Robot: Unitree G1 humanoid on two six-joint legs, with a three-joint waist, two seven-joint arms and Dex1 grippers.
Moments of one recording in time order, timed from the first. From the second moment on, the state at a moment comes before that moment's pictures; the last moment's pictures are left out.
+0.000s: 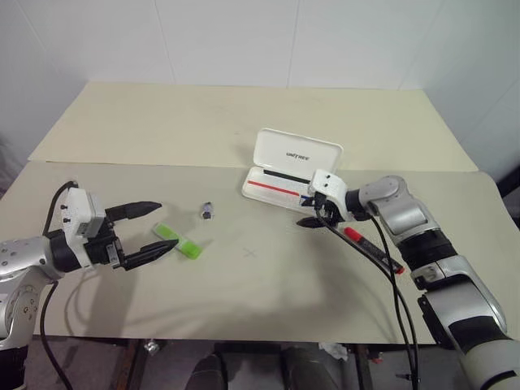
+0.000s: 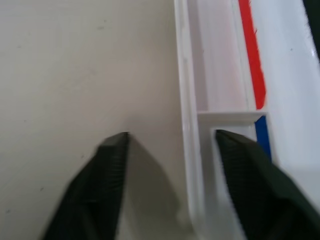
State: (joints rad) left arm -0.08 0.84 0.42 -0.23 -0.62 0.37 -1.04; right arm -0.94 -0.52 0.31 0.56 -0.06 0.33 1.13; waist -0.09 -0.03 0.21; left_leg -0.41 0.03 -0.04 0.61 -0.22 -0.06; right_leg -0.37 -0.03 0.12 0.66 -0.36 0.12
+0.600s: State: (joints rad) left arm -0.15 0.84 0.39 -0.19 -0.62 0.36 -1.05; right arm -0.80 -0.54 0.20 0.28 0.12 0.22 1.23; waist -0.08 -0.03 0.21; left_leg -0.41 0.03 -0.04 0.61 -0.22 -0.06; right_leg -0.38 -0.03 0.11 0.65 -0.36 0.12
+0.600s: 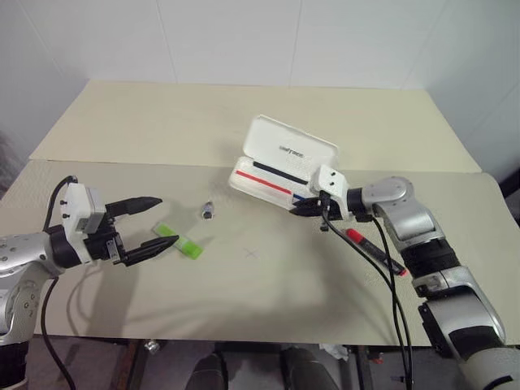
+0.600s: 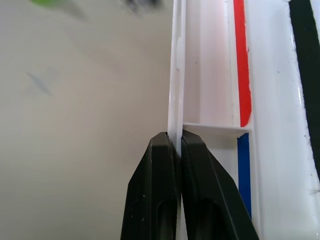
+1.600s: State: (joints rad) left arm -0.23 0.83 0.30 -0.11 -0.60 0.34 -1.10; right arm -0.48 -0.74 0.39 -0.28 0.00 0.36 1.17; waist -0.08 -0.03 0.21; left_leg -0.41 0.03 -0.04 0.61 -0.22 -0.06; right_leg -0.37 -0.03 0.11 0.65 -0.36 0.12
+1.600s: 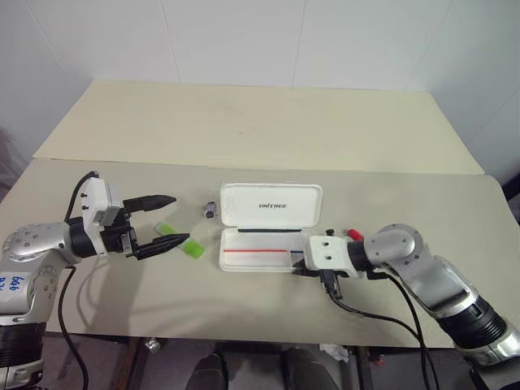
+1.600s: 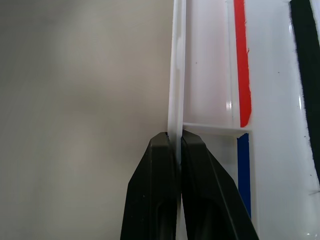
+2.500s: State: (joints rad) left arm -0.25 0.80 0.27 -0.10 -0.59 0.32 -1.09; right arm -0.44 -0.74 0.36 -0.25 0.01 0.19 1.18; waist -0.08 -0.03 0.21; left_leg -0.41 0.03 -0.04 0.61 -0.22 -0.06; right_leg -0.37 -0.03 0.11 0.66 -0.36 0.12
